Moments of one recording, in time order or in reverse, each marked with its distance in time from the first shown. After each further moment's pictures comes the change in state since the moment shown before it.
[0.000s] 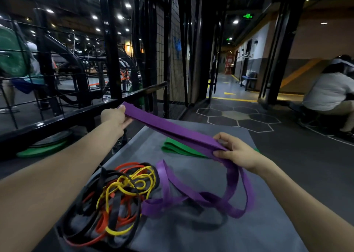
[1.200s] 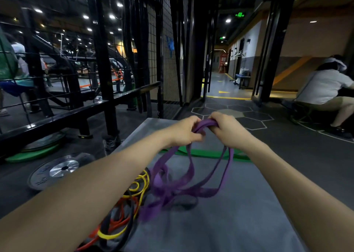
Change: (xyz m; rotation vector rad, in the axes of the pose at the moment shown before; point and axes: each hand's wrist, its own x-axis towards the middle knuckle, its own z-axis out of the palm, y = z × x) left_hand -0.124 -0.046 0.093 0.909 -1.040 0.374; right_hand 0.021 -0.043 -0.011 -0.755 0.320 -0.186
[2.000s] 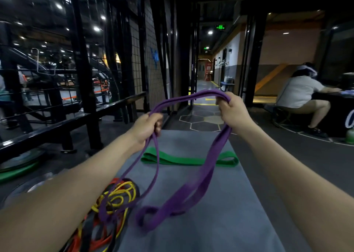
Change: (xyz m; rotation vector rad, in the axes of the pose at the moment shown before) left_hand 0.008 -0.001 -0.029 -0.696 0.367 -0.046; right_hand 0.020 0.037 -0.058 0.487 0.401 0.214
